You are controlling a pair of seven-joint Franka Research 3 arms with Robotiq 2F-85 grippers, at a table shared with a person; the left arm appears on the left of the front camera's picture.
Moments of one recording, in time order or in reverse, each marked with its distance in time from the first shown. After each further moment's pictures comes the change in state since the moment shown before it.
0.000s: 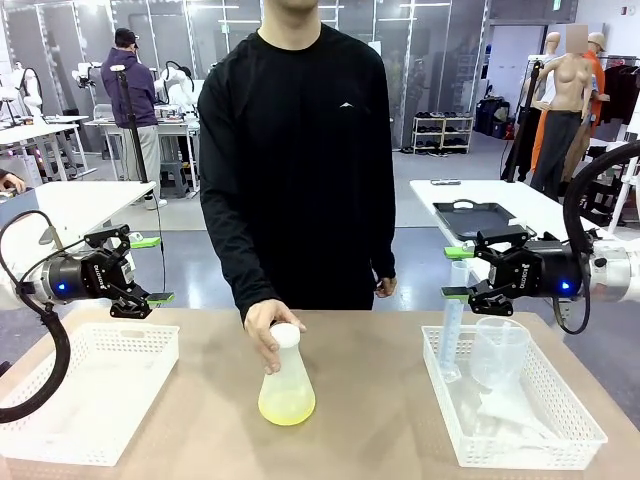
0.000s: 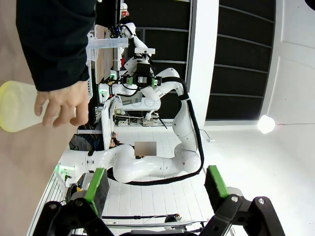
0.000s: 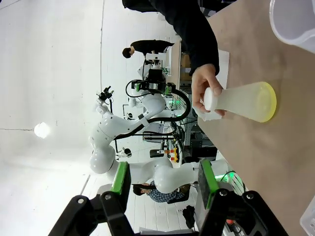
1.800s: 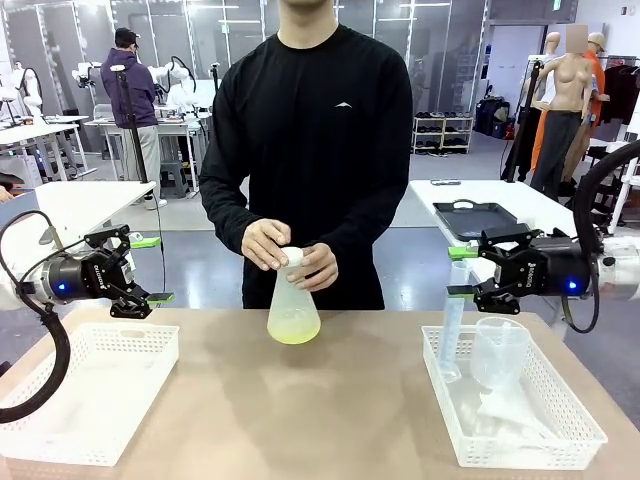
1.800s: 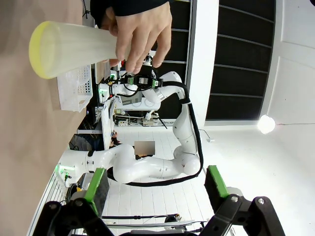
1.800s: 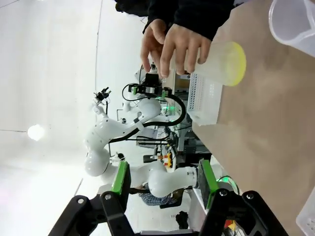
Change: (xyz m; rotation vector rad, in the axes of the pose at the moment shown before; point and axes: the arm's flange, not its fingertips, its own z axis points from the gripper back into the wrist) left arm 0.000 0.000 0.000 0.000 0.000 0.000; right arm -0.006 0.005 0.005 -0.019 -0.029 0.031
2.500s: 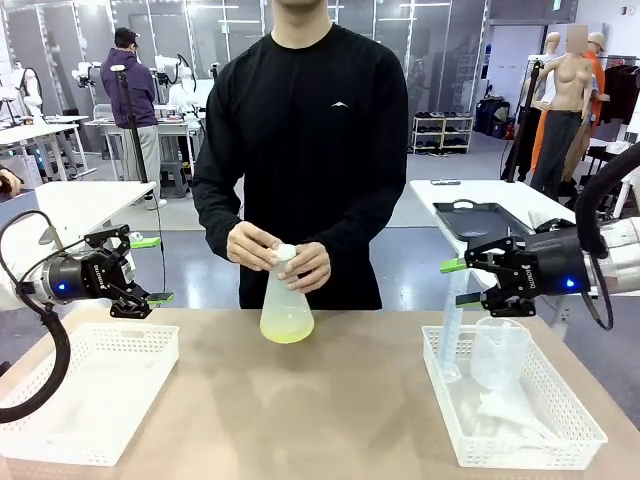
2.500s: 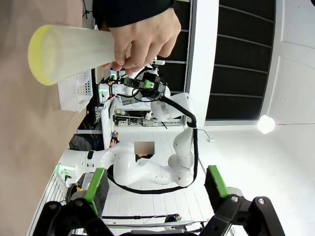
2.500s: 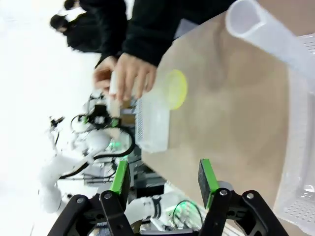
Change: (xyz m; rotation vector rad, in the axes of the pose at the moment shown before) left arm 0.000 0.000 0.000 0.000 0.000 0.000; right arm -0.039 0.033 -0.011 -0.317 -0.214 0.059
